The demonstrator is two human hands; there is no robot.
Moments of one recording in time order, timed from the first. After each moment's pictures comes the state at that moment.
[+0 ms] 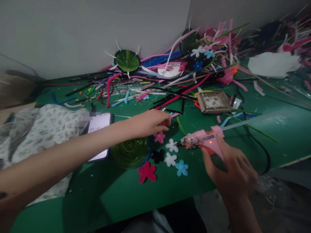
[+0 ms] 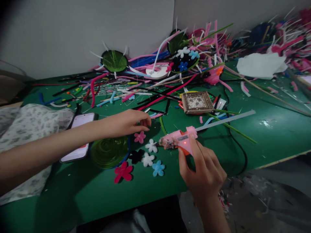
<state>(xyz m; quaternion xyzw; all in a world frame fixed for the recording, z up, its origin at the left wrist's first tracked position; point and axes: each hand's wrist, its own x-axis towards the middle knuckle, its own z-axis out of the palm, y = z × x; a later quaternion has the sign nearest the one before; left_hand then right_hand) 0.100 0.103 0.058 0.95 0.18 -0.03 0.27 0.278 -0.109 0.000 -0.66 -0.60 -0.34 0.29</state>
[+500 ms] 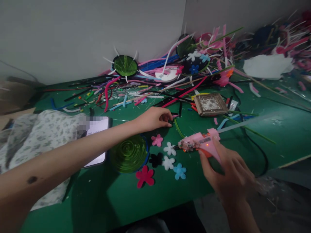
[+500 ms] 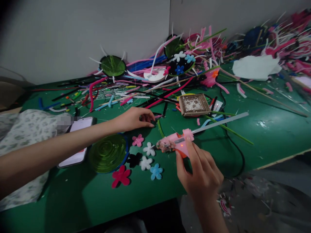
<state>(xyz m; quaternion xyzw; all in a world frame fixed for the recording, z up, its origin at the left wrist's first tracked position) 0.122 0.123 0.034 0.91 0.23 0.06 0.35 0.277 -0.109 0.003 -0.67 -0.60 -0.33 0.28</state>
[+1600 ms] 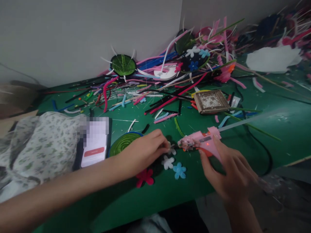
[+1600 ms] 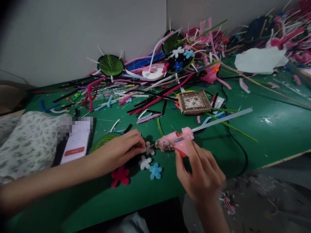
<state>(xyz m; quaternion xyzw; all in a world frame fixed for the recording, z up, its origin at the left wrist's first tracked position) 0.077 0.034 0.053 0.92 0.24 0.02 0.30 0.277 -0.110 0.005 -0.68 -0.60 -0.31 0.30</state>
